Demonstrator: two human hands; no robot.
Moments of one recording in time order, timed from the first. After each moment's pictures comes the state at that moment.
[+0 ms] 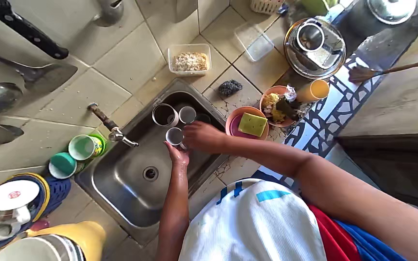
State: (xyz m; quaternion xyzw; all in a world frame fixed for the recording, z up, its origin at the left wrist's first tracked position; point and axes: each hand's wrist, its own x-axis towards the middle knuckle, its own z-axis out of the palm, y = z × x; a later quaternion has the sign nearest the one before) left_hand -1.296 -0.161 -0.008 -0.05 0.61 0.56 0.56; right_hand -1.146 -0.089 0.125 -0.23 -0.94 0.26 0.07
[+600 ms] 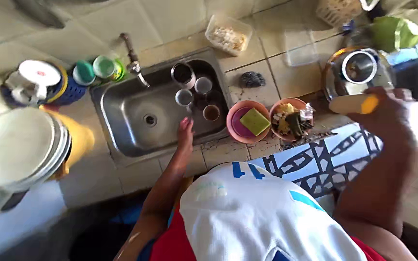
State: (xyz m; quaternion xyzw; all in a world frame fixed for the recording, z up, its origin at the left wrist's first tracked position) left_hand -1.203 -0.241 0.061 0.06 0.74 0.52 0.43; right_hand -0.760 0.018 0.243 -0.60 -0.78 0.15 0.00
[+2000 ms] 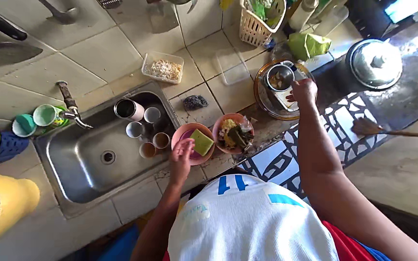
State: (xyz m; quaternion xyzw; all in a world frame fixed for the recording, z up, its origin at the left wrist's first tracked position) left_hand -1.028 -0.156 0.133 0.33 0.69 0.51 0.39; right_hand -0.680 0.184 0.113 -0.76 -0.50 0.36 0.20
